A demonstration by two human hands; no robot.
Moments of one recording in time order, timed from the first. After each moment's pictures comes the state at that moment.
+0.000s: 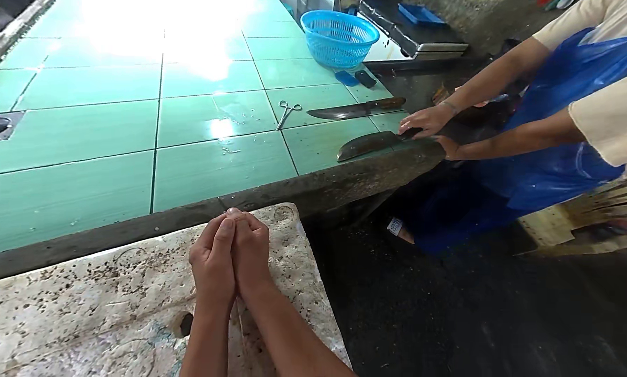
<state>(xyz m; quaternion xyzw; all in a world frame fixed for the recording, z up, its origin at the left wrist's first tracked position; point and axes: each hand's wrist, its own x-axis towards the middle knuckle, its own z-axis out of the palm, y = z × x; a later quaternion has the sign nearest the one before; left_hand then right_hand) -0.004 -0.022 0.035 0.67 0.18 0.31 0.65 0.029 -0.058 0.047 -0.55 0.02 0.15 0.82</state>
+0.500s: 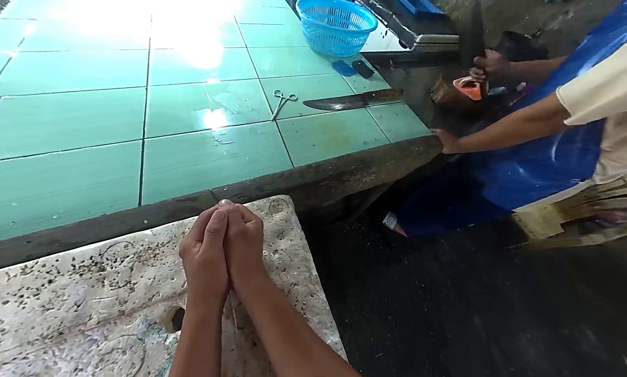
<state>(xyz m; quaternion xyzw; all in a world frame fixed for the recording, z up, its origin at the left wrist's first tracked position) -0.004 -0.021 0.032 0.67 0.18 0.31 0.65 0.029 -0.058 0.042 -0.57 0.01 0.16 0.81</state>
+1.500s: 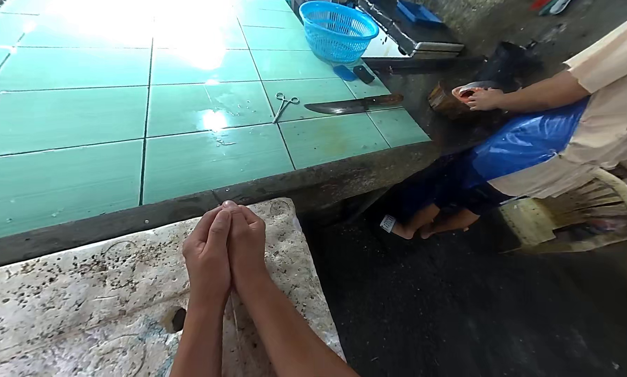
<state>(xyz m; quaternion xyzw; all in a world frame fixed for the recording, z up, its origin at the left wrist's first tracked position) -0.003 -0.020 0.032 0.67 0.19 0.30 0.66 0.029 -0.058 0.045 -0.59 0.02 0.16 0.79</state>
